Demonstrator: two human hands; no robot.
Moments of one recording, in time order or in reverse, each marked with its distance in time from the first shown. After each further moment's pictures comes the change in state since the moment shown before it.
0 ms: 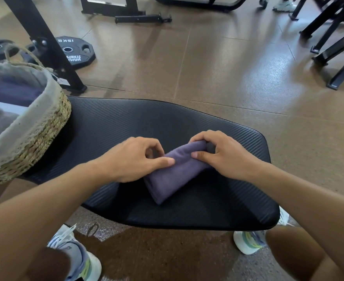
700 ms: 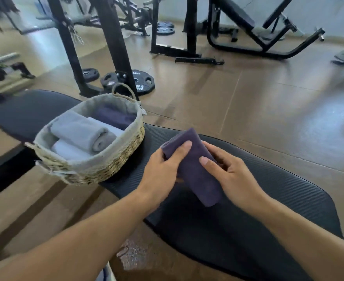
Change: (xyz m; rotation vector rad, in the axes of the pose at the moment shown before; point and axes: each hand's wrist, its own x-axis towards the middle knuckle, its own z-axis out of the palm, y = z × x) left_hand -0.054 -0.006 -0.040 -1.199 0.638 -0.226; right_hand 0.047 -0.124 0.042 0.613 -0.001 -0.130
